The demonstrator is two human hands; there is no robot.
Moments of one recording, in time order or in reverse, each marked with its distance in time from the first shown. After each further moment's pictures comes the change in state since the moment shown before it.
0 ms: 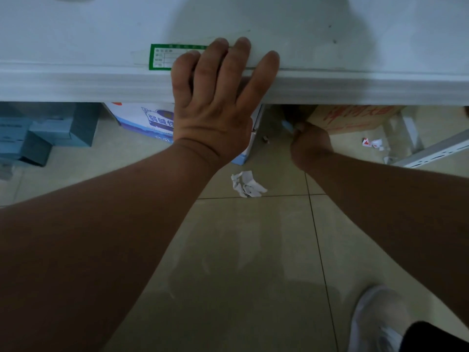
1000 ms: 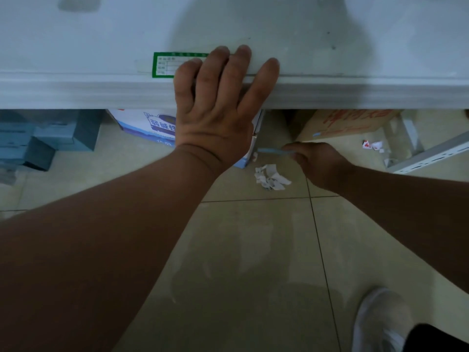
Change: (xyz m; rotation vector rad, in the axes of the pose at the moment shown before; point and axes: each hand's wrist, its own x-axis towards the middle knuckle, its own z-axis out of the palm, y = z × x) left_hand 0.001 0.000 -0.001 0.007 -0.013 -0.004; right_hand -0.020 0.052 0.004 0.075 0.001 -0.530
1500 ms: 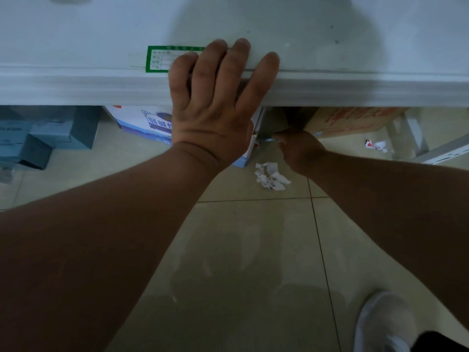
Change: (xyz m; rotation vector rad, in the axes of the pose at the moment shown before) left_hand 0.000 0.001 0.000 0.009 0.019 0.004; right_hand 0.055 -0.013 0.029 -0.195 -0.092 0.114
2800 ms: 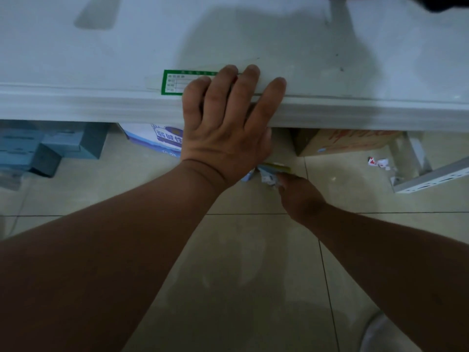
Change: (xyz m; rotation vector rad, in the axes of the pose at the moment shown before) left_hand 0.000 0.001 0.001 -0.036 0.067 -0.064; right_hand -0.053 -0.021 0.036 0.181 -0.019 0.089
